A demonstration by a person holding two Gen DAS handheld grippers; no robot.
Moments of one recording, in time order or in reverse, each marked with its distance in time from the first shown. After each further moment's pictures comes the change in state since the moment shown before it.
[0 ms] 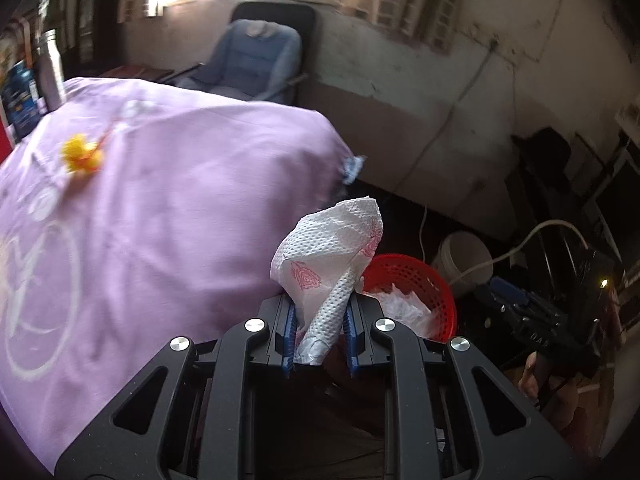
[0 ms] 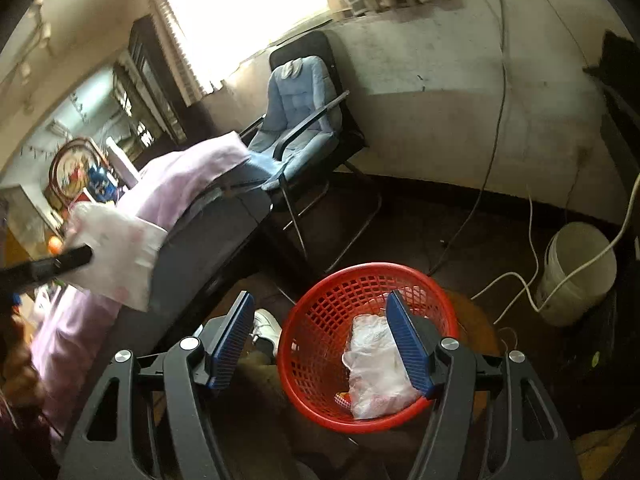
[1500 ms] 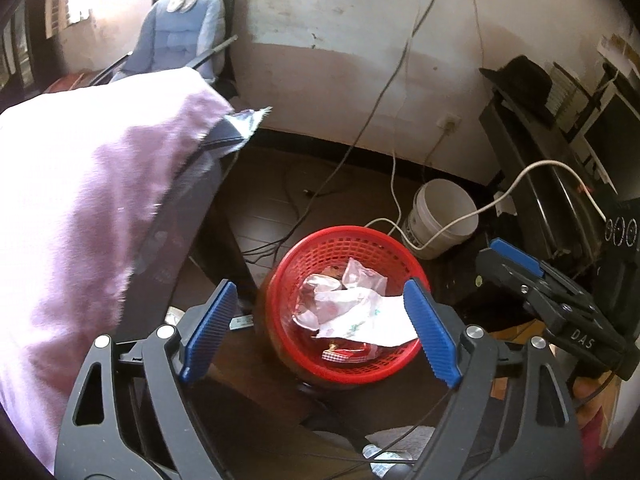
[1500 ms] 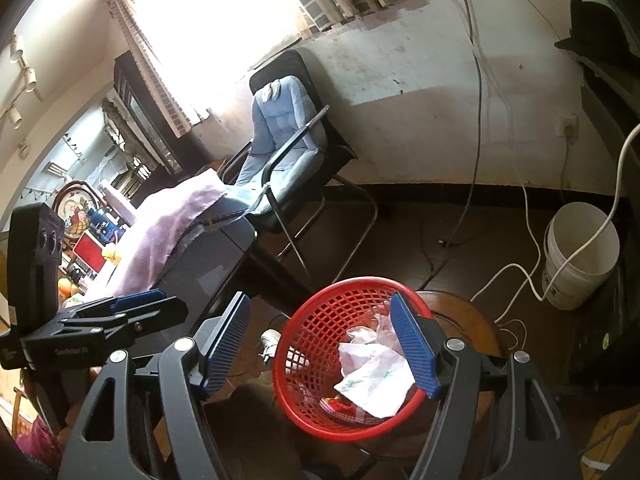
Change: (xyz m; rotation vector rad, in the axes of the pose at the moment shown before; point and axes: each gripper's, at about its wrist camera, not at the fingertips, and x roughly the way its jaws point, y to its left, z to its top) left arm 0.084 -0.077 0.005 0.150 0.139 -0.059; right arm -0.017 -0.018 0.003 0.087 -0.041 0.031
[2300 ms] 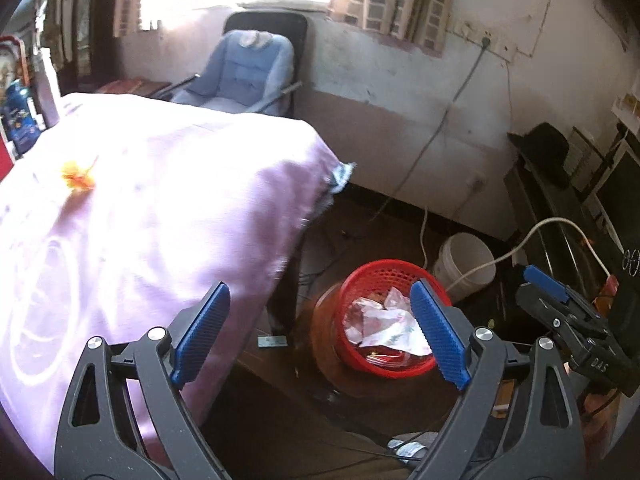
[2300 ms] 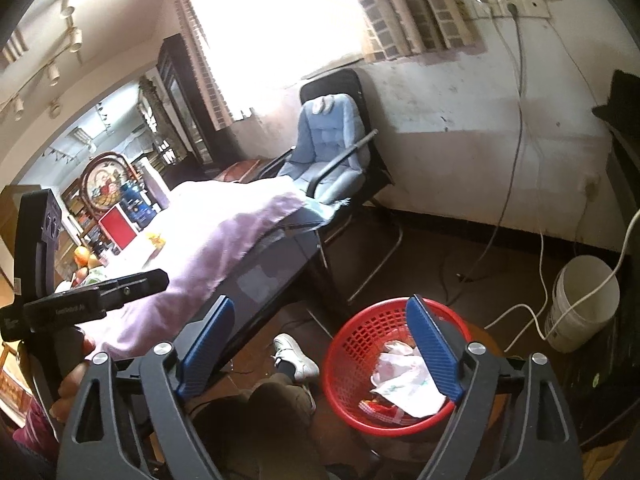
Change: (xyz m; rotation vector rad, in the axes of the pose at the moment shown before) left arm -0.101 0.059 -0.026 -0.127 -0.181 0.097; right arm -0.042 0.085 0.002 -0.173 -0.052 0.041
